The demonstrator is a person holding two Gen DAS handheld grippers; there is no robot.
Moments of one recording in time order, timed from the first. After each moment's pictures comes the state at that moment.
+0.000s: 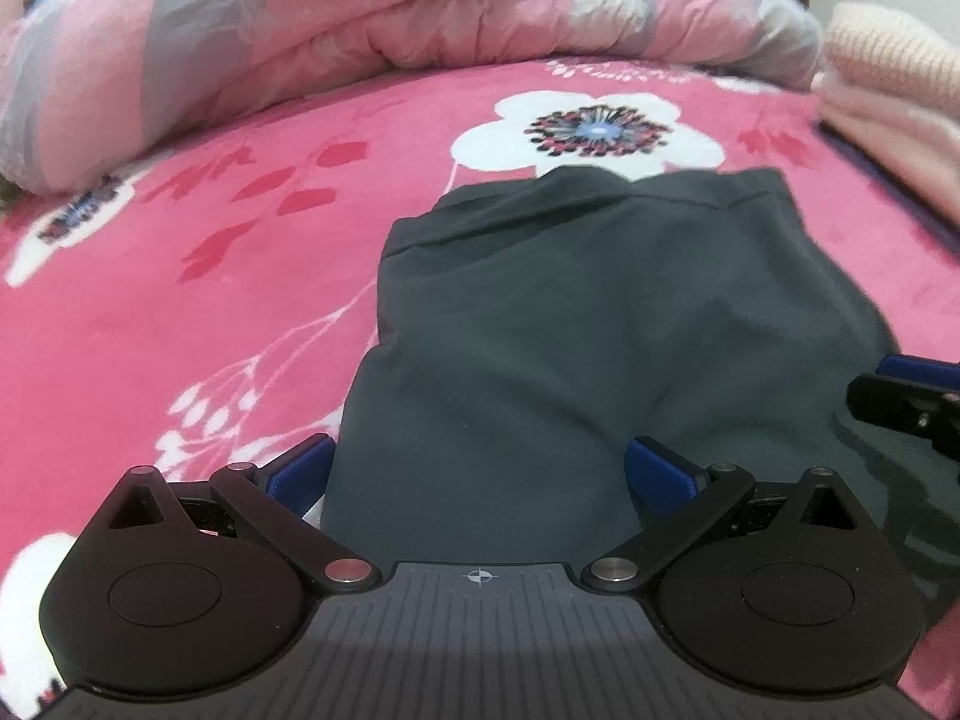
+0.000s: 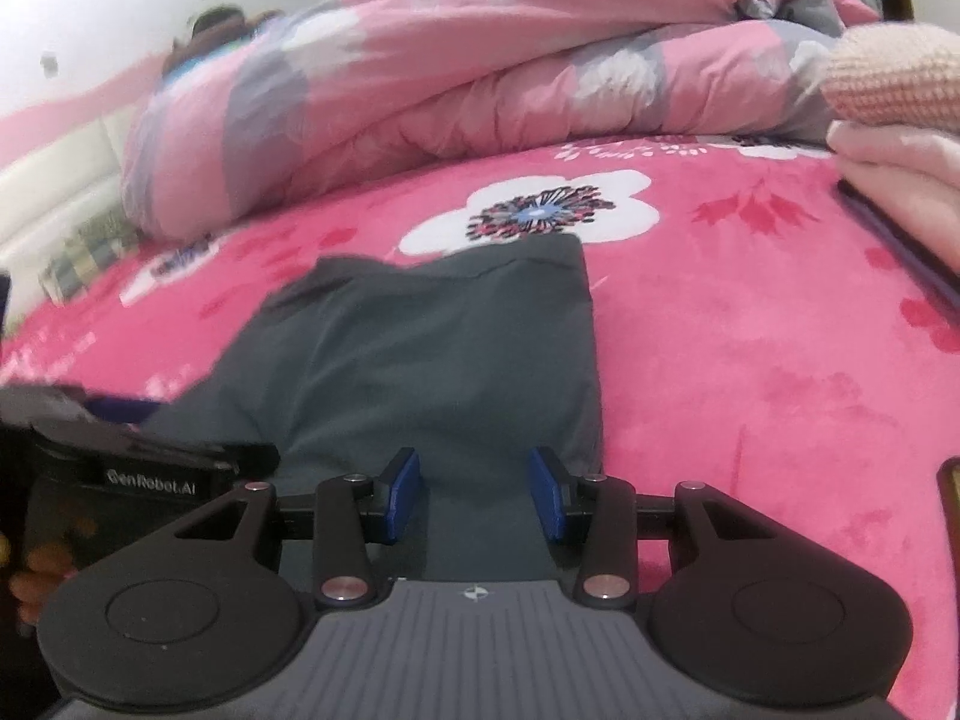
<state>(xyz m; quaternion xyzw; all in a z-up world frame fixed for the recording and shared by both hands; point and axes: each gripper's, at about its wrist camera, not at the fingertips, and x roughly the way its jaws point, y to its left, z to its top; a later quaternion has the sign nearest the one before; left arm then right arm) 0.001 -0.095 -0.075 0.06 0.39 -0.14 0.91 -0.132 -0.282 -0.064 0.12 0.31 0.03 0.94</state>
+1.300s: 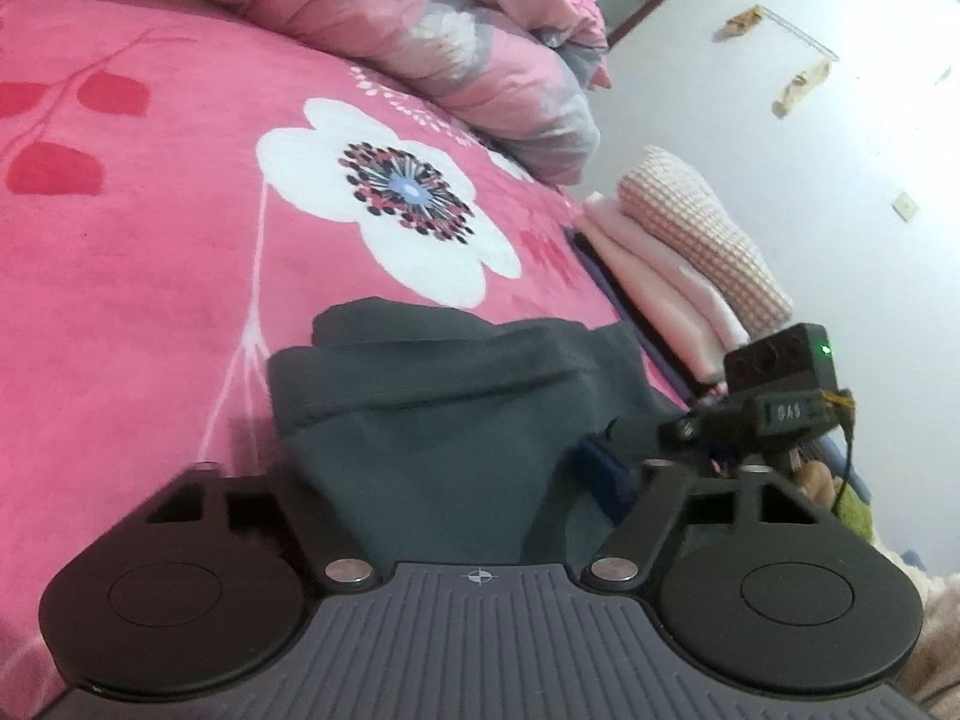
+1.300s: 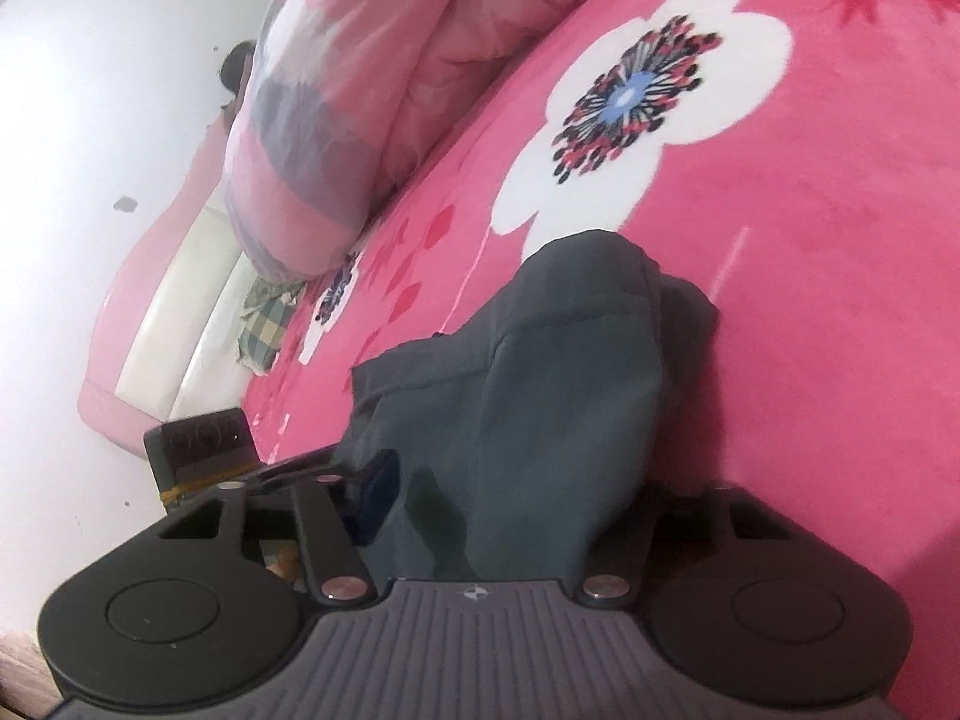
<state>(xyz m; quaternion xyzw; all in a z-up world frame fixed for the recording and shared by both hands) 0.136 -0.042 -0.118 -0.19 0.40 -0.45 0.77 0.018 -0.347 -0.101 0.36 0.41 0.24 0.80</state>
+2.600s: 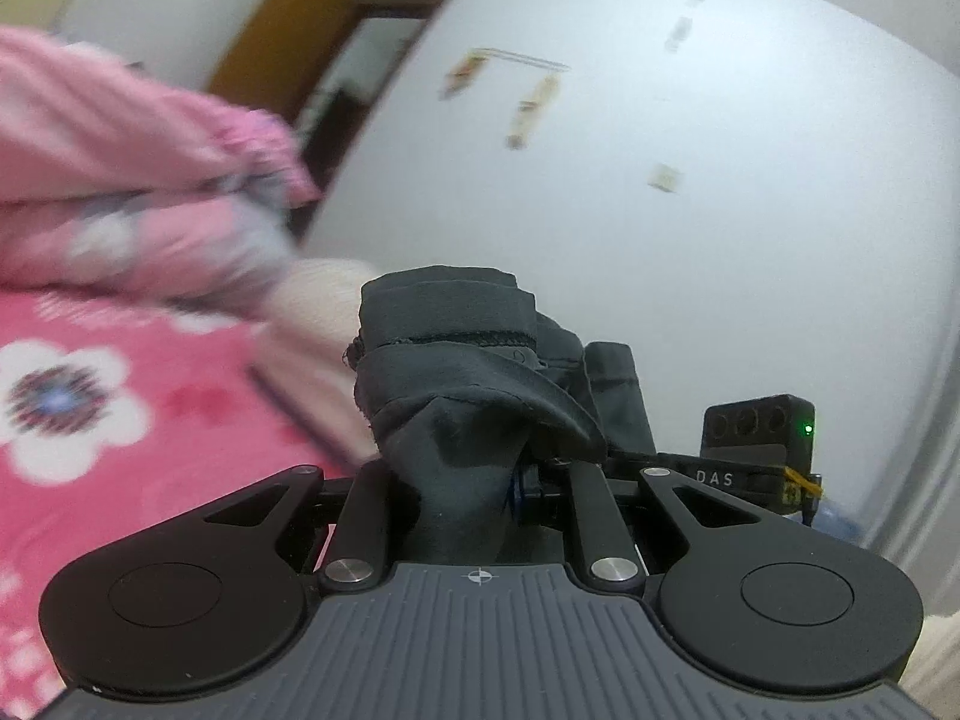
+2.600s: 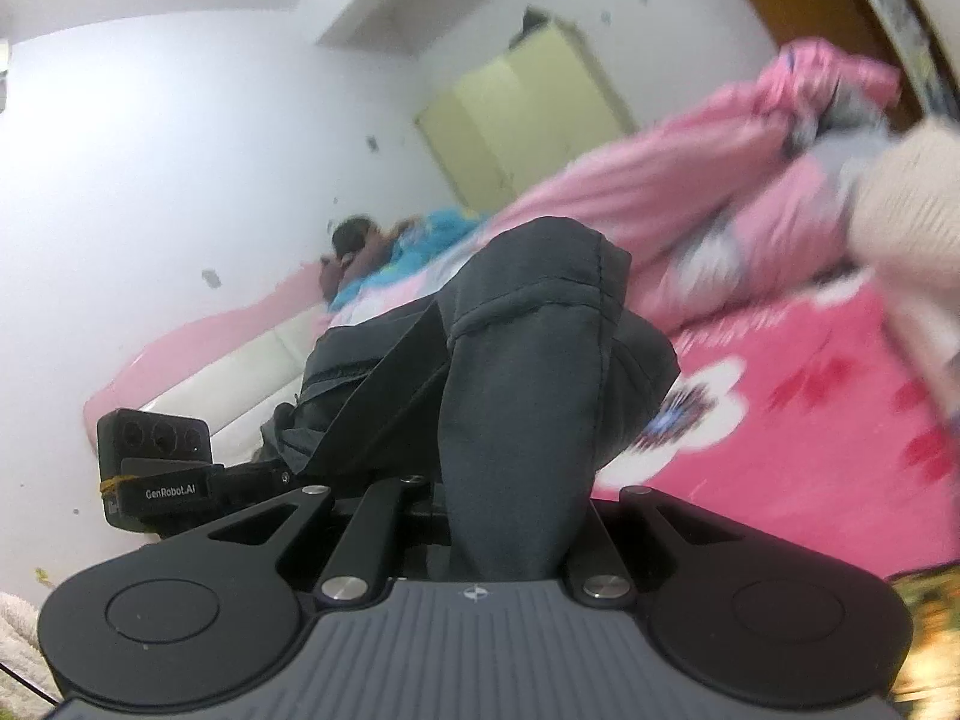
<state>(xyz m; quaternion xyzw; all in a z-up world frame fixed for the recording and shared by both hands) -0.067 -0.133 0.086 -0.14 0.20 -0.62 0.75 -0.267 -0.352 0.113 0.22 0.14 0.15 0.96</state>
